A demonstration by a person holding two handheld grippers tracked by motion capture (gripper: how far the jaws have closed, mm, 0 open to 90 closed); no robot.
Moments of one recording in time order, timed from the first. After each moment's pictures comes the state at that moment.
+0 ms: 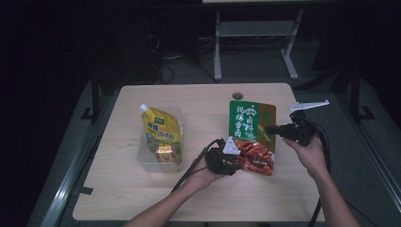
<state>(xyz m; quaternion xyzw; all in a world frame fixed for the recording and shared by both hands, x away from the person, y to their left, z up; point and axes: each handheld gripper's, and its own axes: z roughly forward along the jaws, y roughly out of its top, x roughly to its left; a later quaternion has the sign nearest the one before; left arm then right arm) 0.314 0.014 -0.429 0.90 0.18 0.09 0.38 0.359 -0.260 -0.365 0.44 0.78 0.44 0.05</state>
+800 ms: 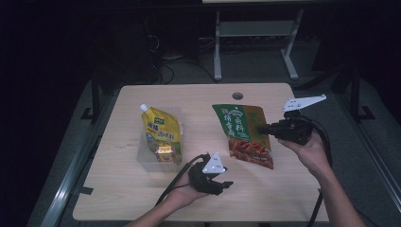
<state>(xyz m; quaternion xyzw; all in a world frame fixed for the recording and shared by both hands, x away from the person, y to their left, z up) 0.263 0.059 -0.418 0.90 0.14 0.07 0.41 0.337 -0.228 -0.319 0.31 0.83 0.47 0.06</state>
